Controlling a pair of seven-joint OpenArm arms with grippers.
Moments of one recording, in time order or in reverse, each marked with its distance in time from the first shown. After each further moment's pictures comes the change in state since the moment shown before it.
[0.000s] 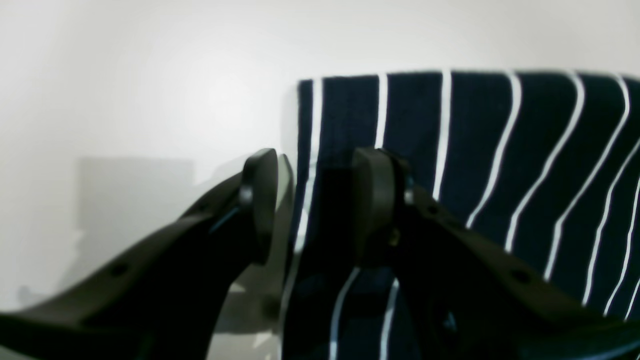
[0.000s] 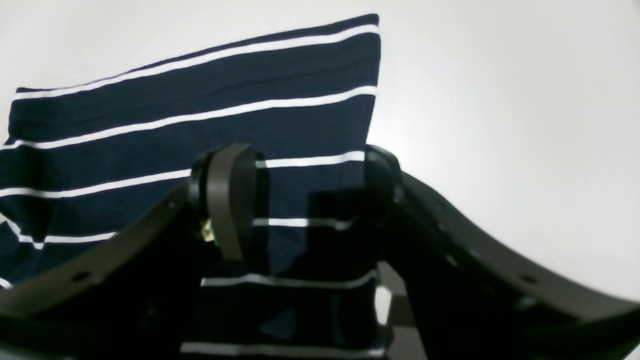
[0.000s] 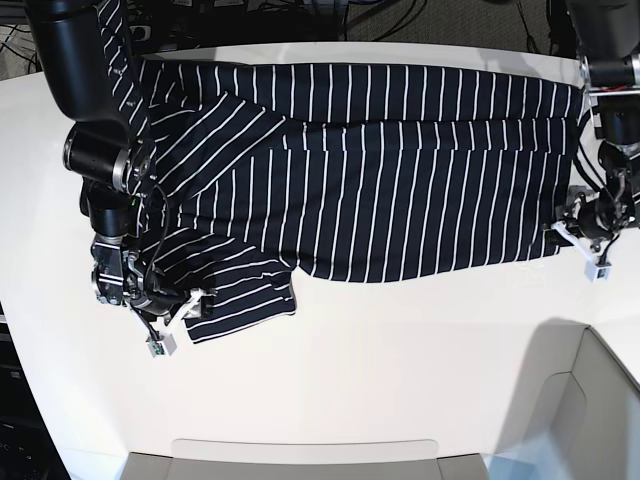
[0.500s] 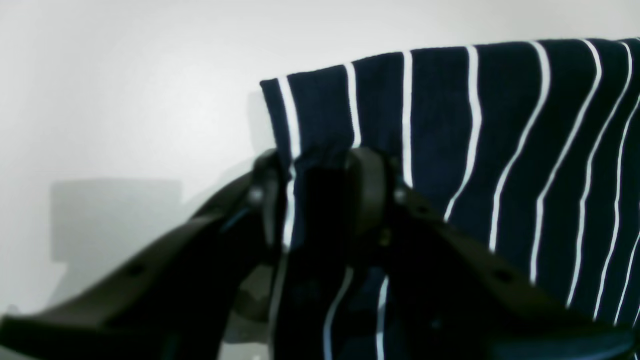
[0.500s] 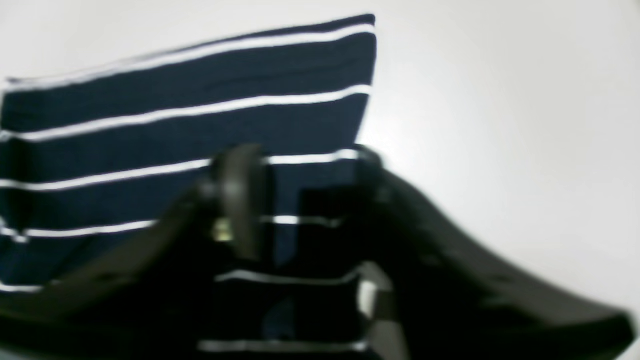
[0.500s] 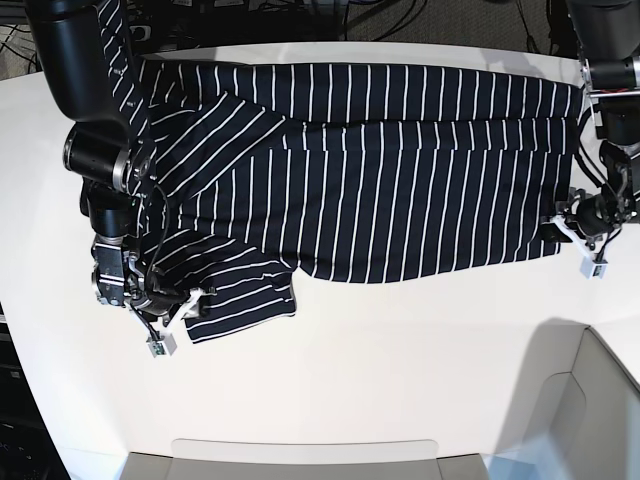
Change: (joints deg) left arm -0.2 0.4 0.0 -1.7 0.0 -9.4 -2.0; right arm 0.2 -0.2 -0.2 0.0 -2.9 -0.4 0.2
